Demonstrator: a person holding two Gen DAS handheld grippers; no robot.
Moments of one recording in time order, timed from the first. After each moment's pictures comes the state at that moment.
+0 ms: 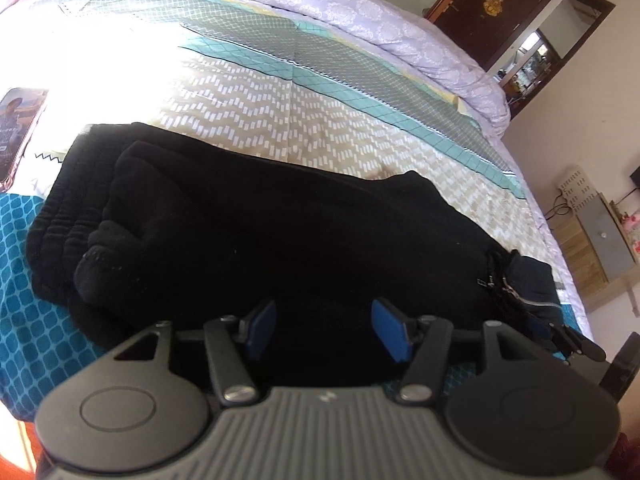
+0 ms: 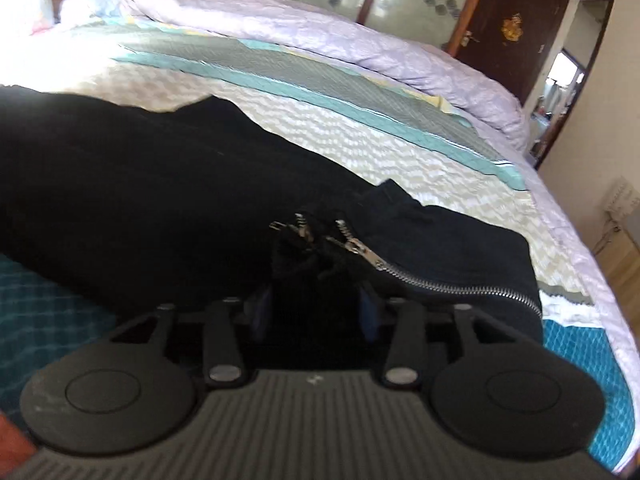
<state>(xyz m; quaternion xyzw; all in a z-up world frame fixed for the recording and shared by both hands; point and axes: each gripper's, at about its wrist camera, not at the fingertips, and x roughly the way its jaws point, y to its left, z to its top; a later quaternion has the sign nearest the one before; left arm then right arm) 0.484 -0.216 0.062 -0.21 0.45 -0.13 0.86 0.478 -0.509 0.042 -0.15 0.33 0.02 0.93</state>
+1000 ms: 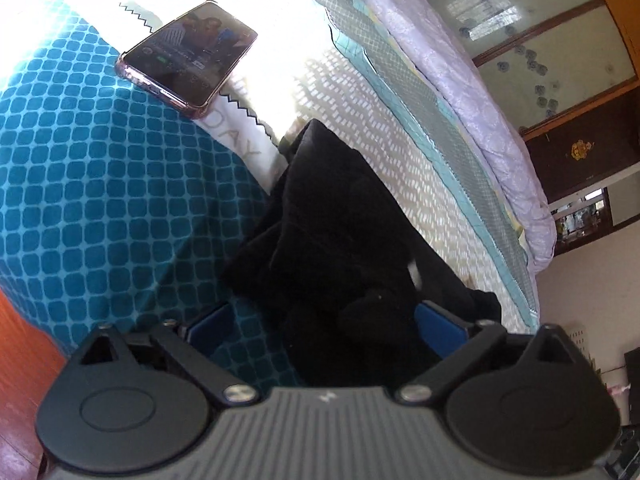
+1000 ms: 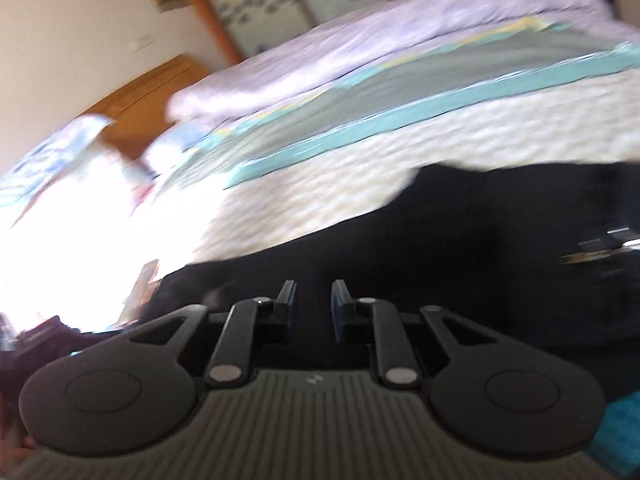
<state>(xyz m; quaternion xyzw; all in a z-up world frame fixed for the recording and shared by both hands) 0.467 -0.088 0.011 -0.42 0.40 0.00 0.81 0.533 -0.404 0.076 0.19 0.35 0.19 0.90</state>
